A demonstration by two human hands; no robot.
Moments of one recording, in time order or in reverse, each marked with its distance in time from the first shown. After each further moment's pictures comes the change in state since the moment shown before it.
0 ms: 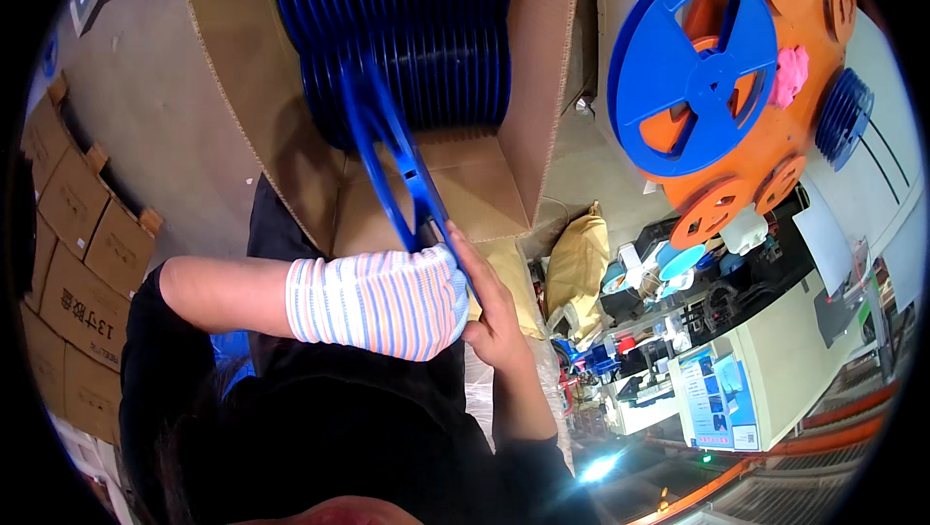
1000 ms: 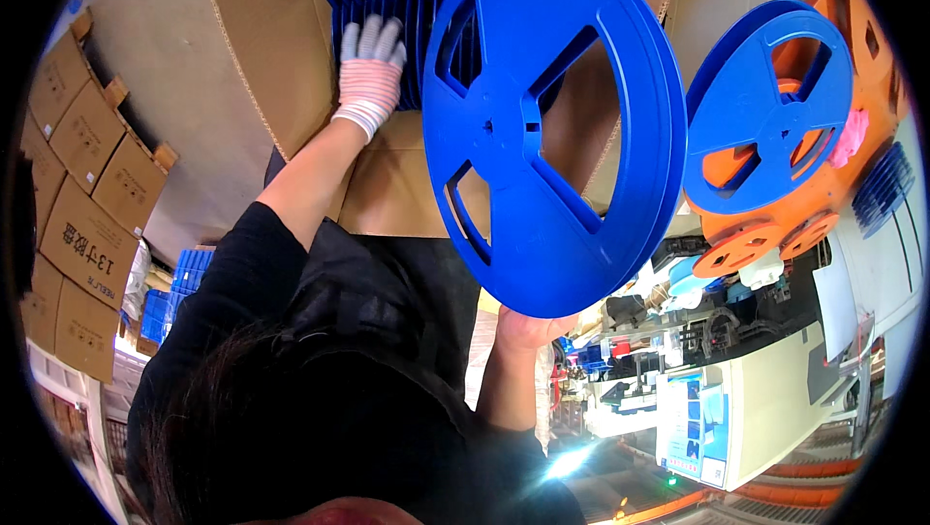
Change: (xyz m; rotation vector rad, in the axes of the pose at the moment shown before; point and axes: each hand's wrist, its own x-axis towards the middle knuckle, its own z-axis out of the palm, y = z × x) left_hand -0.166 -0.128 0.204 0.535 -0.144 -1.159; right_hand -0.002 0.083 0.007 -0.538 0.850 -0.204
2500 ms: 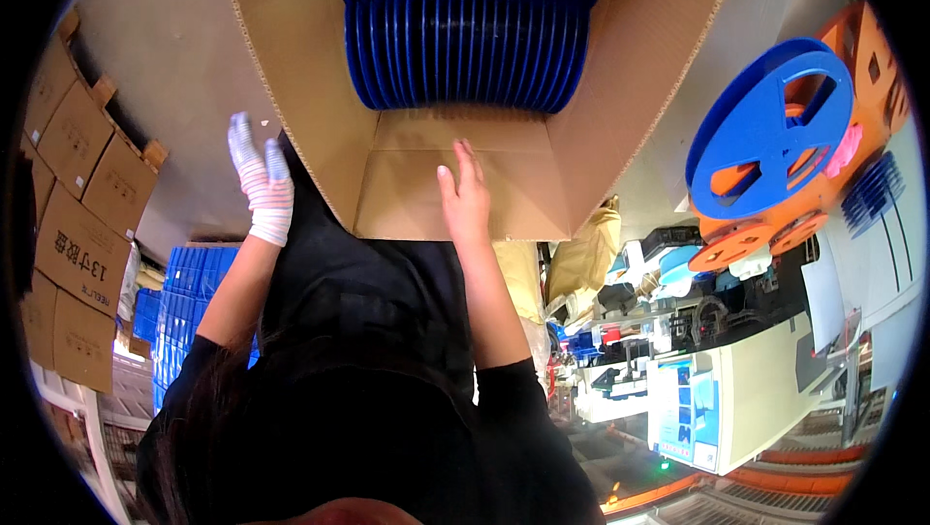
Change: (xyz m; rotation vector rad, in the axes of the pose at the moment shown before) left_hand -0.154 -0.082 -0.100 -0.410 0.199 -0.661; right_hand -0.006 0.010 0.165 0.190 -0.748 0.241
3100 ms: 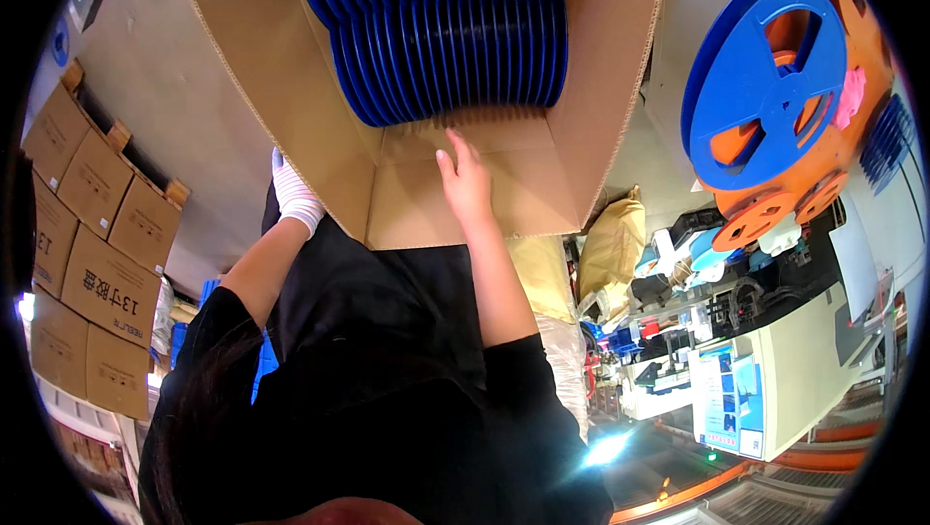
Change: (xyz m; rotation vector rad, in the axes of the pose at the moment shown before) left_hand 0.019 0.030 0.029 0.775 -0.870 0.187; right_hand 0.030 0.006 0.010 -0.004 0.048 0.012
